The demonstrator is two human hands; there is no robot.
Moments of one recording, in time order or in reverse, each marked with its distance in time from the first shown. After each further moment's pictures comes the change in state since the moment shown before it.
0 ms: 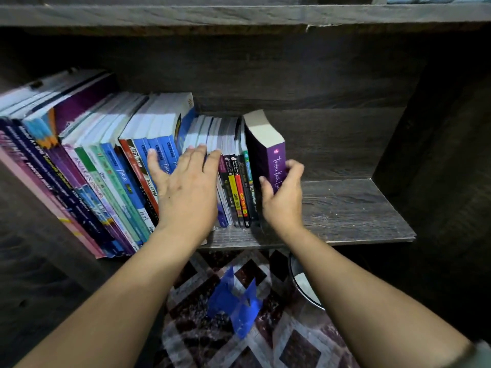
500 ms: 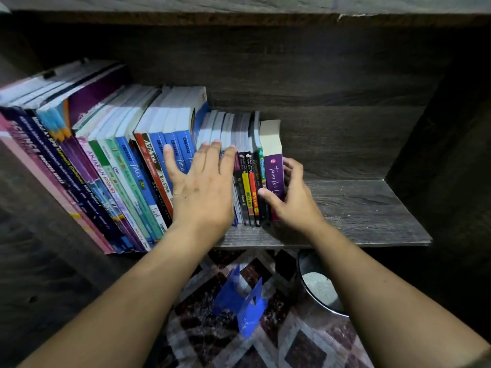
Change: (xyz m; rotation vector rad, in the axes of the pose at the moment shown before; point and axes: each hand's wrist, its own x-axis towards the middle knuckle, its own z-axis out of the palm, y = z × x) left_hand -0.001 -0.001 0.002 0.052 -0.033 0.018; right_hand 0.016 0.026 -0.007 -0.108 -0.404 -0.031
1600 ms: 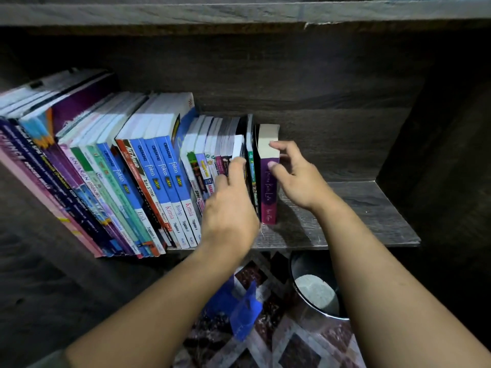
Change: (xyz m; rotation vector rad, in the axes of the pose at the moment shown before) left_hand -0.009 0.067 -0.022 -0.646 -0.191 -0.285; right_hand 0.014 -0.031 -0.057 -0.031 -0.051 -0.009
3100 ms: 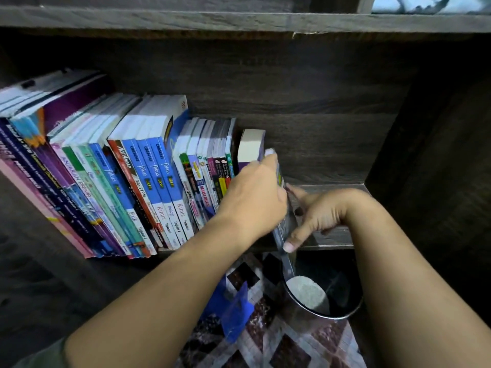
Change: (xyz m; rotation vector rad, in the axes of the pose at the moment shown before) left_hand 0.014 0.041 -0.014 -0.060 -0.161 0.266; right_hand -0.037 -0.027 -0.055 -0.329 -0.782 0.442
